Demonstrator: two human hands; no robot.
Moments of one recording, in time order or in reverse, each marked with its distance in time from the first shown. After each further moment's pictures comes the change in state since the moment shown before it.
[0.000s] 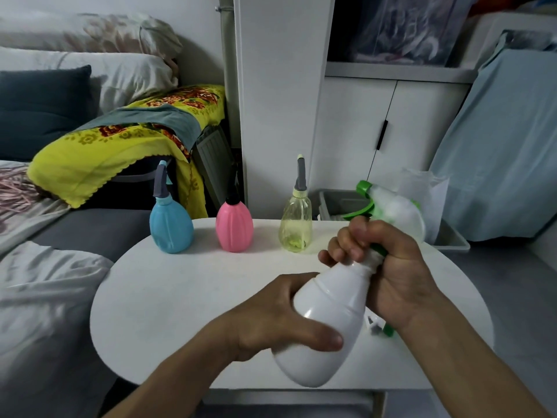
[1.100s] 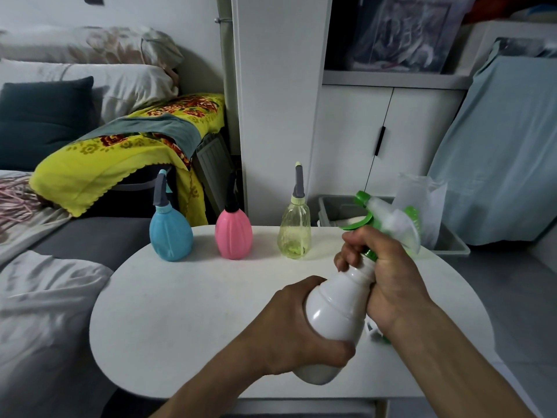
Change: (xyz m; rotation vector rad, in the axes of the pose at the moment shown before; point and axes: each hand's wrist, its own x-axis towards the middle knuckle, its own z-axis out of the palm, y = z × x) left_hand 0.014 -0.014 0.020 0.370 0.285 0.084; right_hand 0.004 0.003 0.001 -0.120 0.371 -0.082
